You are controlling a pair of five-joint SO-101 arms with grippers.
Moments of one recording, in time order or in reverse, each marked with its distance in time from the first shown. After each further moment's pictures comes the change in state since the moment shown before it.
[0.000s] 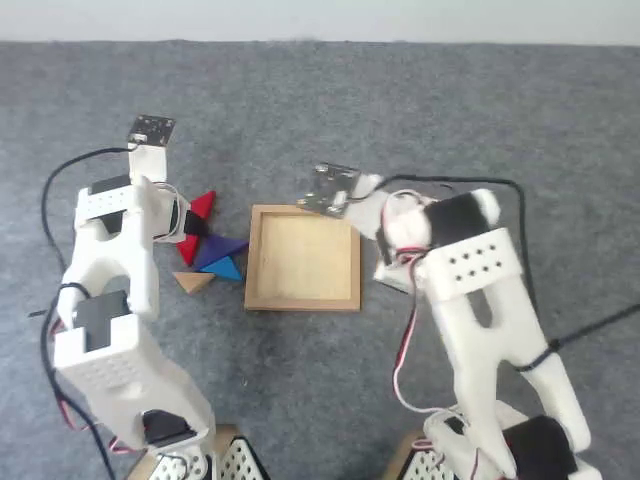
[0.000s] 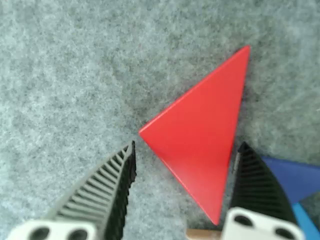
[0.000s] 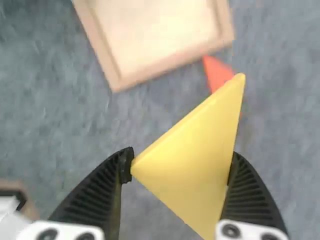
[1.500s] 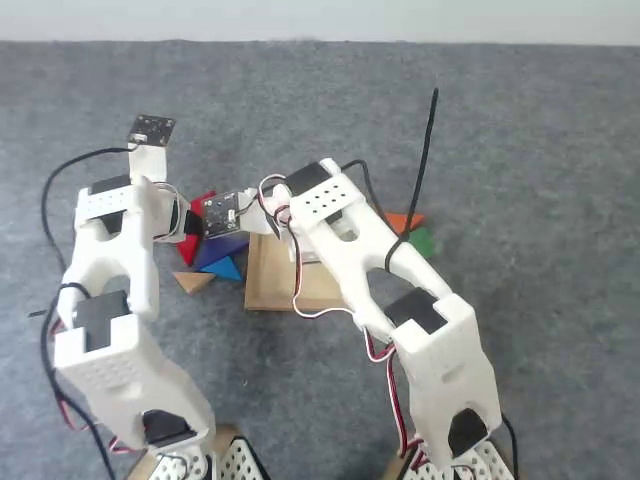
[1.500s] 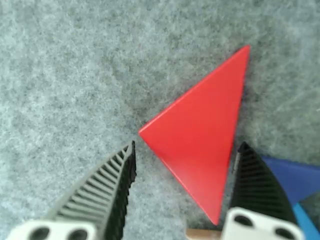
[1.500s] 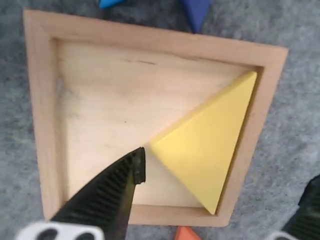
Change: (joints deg) left arm 0.0 0.0 0.0 0.0 0.0; right arm -11.9 54.0 -32.7 -12.0 14.3
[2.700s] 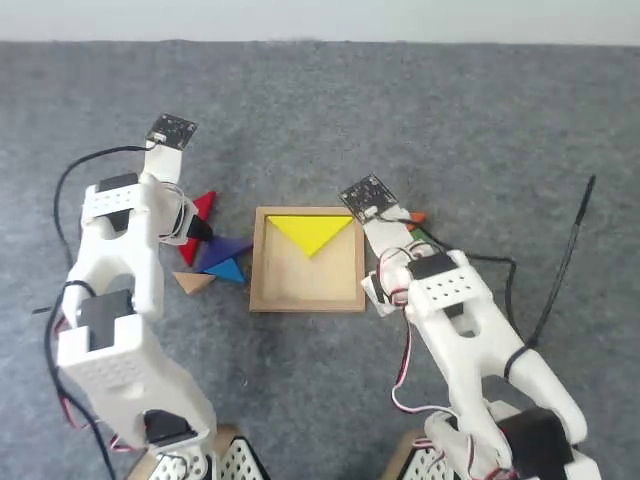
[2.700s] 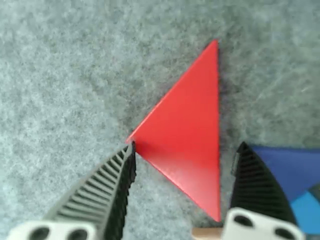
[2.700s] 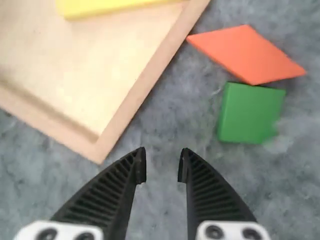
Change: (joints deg) left arm 1.8 0.0 0.0 0.0 -9.0; right arm 15.6 -51.9 69.5 -29.5 -48.9
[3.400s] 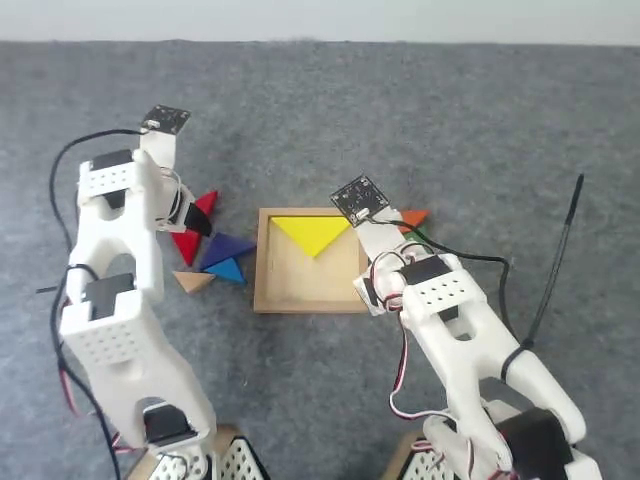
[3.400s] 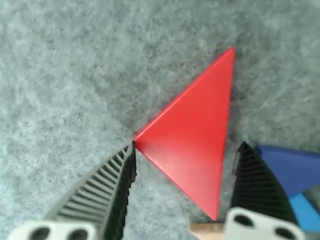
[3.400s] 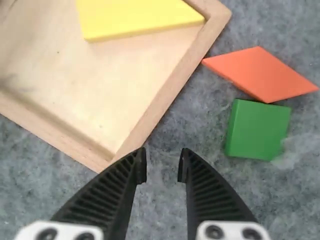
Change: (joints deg) left arm -0.7 9.3 -16.4 13.3 3.2; right arm -2.5 -0.2 0.3 -2.0 -0.4
